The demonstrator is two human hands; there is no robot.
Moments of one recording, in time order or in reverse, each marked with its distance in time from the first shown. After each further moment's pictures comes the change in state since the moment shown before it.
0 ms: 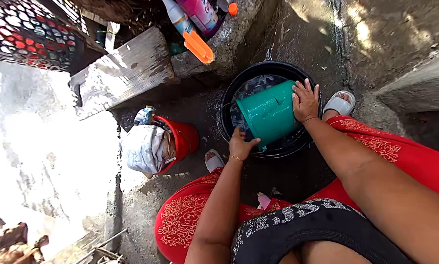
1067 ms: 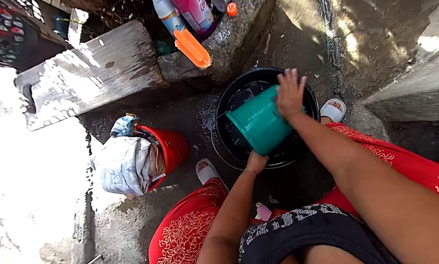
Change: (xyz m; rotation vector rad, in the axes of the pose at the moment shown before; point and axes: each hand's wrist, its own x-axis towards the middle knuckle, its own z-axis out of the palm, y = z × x) left_hand 0.040 -0.038 0.067 -0.188 -0.222 0.117; right_hand 0.057 -0.059 0.027 -0.208 -0.046 -0.054
